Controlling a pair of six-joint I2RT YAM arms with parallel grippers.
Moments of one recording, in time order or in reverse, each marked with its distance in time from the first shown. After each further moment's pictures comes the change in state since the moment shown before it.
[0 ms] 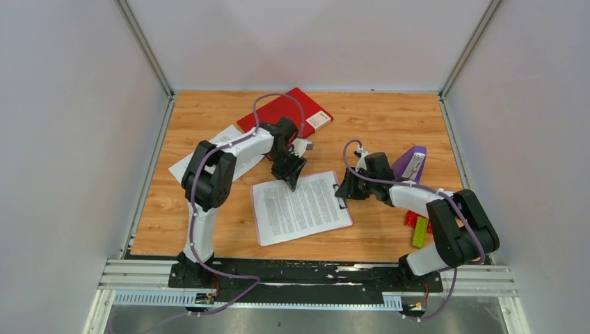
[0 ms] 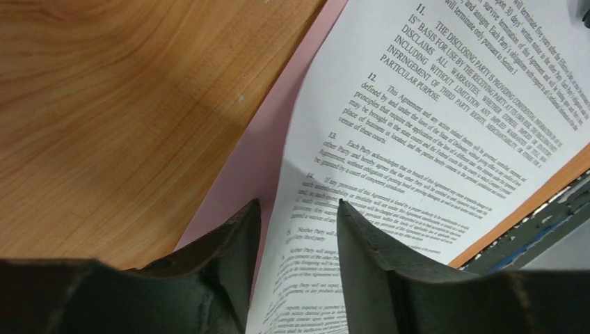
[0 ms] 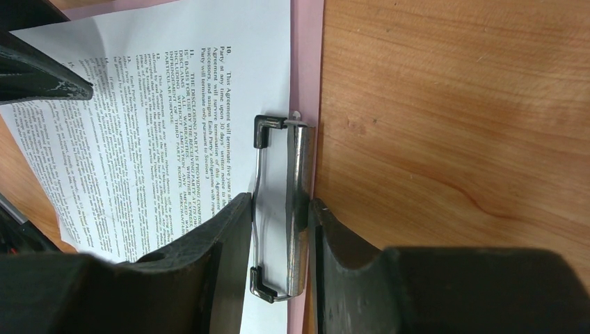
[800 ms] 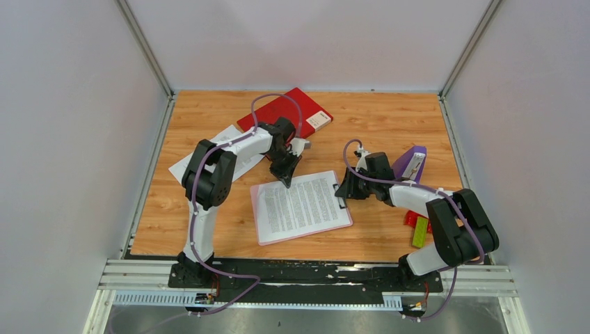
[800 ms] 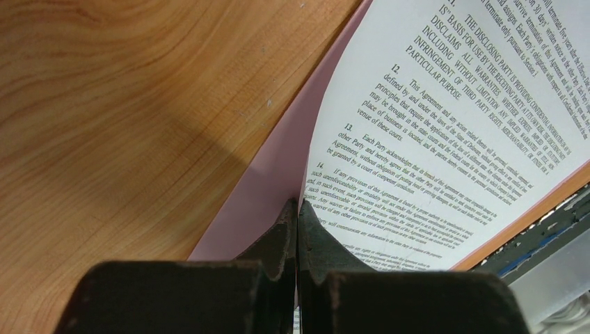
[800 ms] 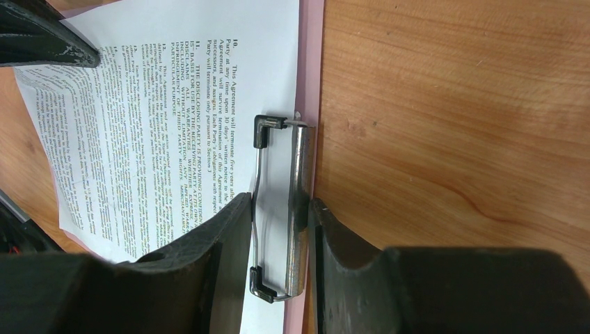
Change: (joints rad) left arm 0.008 0.014 -0.001 0.011 -0.012 0.000; right arm 0.000 0.006 0.000 0.005 -0.011 -0.004
